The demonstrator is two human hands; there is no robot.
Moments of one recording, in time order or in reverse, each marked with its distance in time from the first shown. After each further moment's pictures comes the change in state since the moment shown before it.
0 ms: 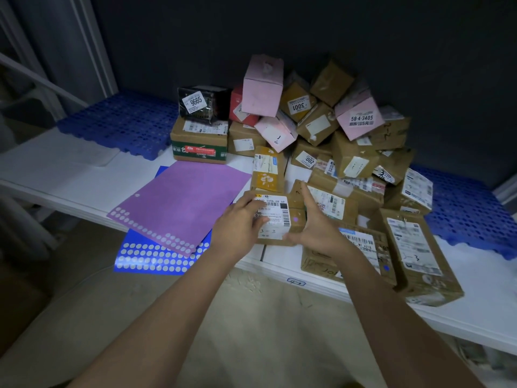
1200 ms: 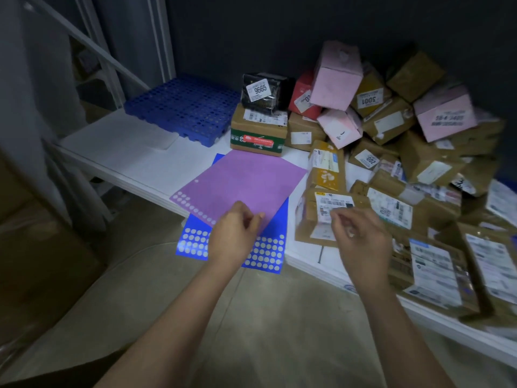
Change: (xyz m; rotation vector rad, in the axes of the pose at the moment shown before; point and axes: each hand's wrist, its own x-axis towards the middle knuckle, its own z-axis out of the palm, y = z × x) left_hand -0.040 -0.094 -0.036 -0.226 0.227 -0.399; right_hand -0.020 -0.039 0.076 -0.201 0.752 -0.460
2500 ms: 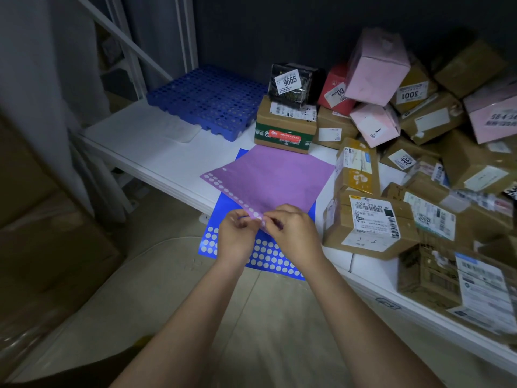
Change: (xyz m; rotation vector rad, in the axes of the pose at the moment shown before) left_hand 0.016 -0.037 0.003 -0.659 0.051 -0.402; right_hand -0.009 -0.055 0.128 0.106 -0.573 -0.040
